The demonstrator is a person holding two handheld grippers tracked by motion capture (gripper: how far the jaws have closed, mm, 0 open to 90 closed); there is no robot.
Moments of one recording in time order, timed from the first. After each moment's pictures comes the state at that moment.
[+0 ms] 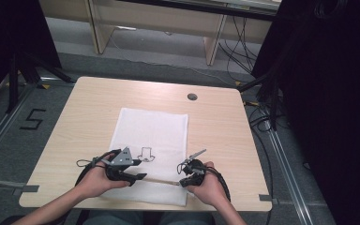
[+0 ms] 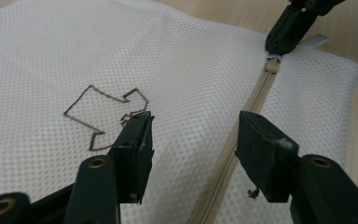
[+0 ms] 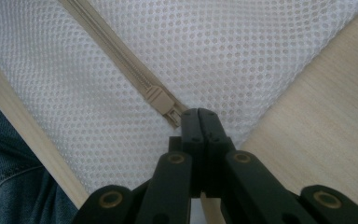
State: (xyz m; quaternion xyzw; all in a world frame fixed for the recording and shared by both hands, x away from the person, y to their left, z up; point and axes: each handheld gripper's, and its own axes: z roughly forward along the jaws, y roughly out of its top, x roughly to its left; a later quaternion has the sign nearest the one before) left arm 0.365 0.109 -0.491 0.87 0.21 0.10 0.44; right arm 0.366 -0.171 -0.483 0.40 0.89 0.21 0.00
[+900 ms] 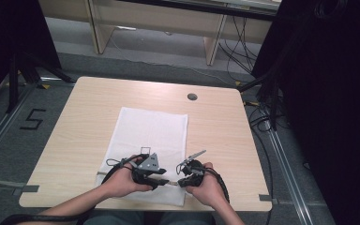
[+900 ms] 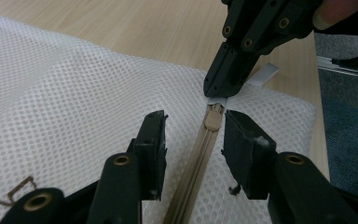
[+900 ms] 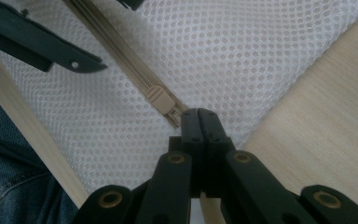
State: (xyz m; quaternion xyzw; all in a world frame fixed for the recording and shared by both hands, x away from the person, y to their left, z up) left arm 0.366 0.041 -0.496 0.88 0.15 0.05 0.44; right arm 0.363 -0.167 -0.484 0.41 0.89 0.22 0.00
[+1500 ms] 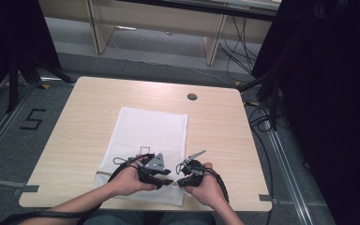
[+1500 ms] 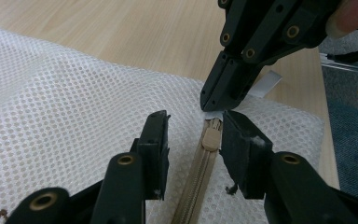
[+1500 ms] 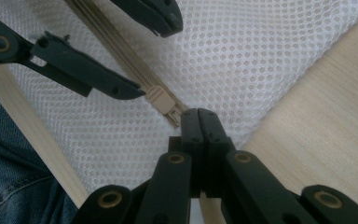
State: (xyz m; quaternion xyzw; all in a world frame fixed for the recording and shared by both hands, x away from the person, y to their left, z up) left arm 0.371 0.028 -0.501 0.89 0.14 0.04 0.43; right arm 0.364 -0.167 -0.486 0.39 0.89 0.23 0.00
